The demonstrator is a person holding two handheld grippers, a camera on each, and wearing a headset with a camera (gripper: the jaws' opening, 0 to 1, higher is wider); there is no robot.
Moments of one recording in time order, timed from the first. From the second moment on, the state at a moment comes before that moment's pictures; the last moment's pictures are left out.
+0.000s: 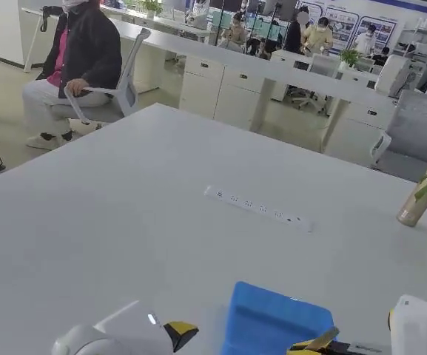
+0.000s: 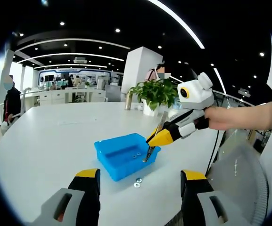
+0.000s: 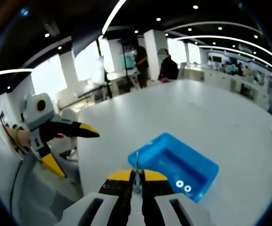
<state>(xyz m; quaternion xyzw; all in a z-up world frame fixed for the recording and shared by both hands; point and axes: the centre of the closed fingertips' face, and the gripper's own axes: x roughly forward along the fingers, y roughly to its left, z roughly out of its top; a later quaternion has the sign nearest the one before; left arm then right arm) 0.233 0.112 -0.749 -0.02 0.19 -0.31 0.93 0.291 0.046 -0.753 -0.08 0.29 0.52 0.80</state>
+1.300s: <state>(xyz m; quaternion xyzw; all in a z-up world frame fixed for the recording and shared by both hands) 0.233 0.113 -0.750 -0.02 0.20 -0.31 0.93 0.374 0.048 -0.797 -0.08 0.36 0.46 0.81</state>
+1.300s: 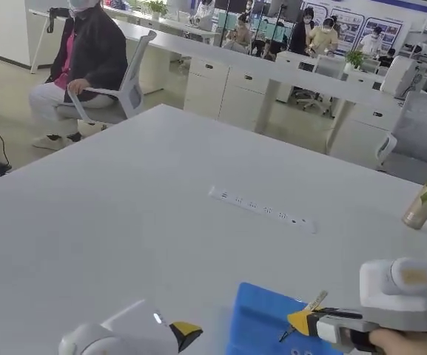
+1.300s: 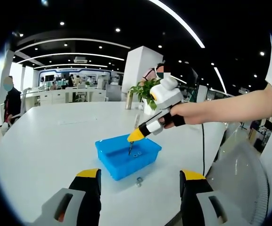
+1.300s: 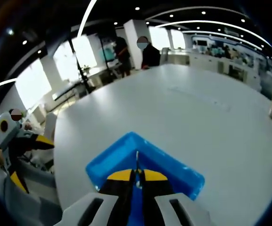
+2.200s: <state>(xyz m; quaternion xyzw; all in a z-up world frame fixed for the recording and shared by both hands) 0.233 0.115 -0.753 -0.01 0.20 -0.31 0.93 0.373 0.050 -0.816 -0.10 0.39 0.46 0.79</state>
